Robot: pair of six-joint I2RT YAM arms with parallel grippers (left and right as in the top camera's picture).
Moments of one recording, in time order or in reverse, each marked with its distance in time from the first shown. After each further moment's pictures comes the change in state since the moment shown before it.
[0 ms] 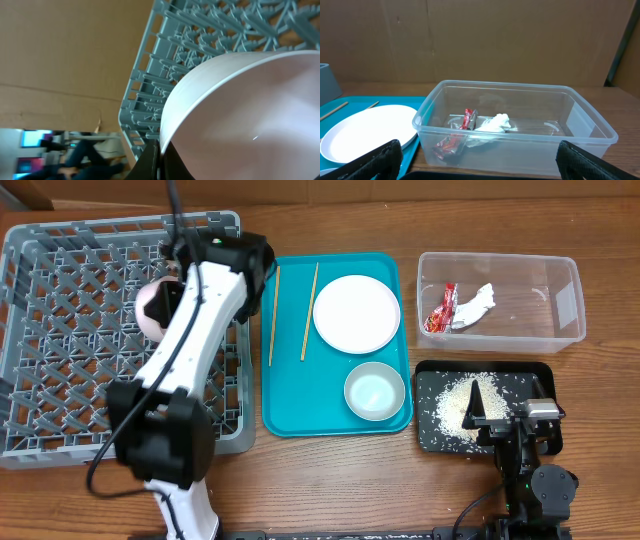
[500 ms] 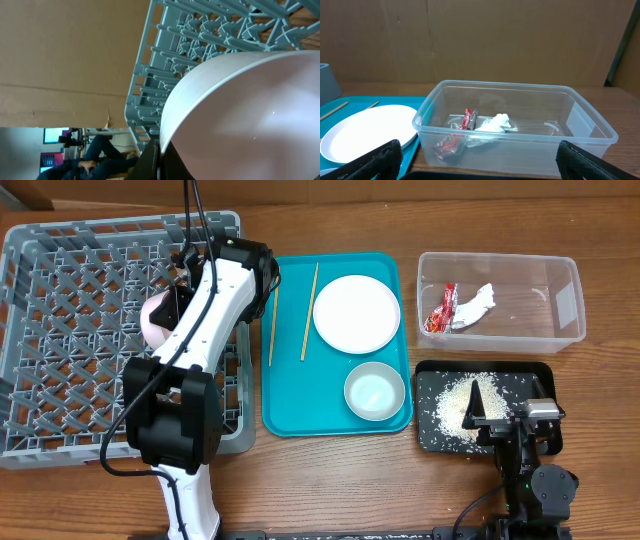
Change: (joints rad) left arm 0.000 0.066 0.000 -0.068 -0.013 -0.048; right arm 0.000 0.000 0.000 0.000 0.000 0.000
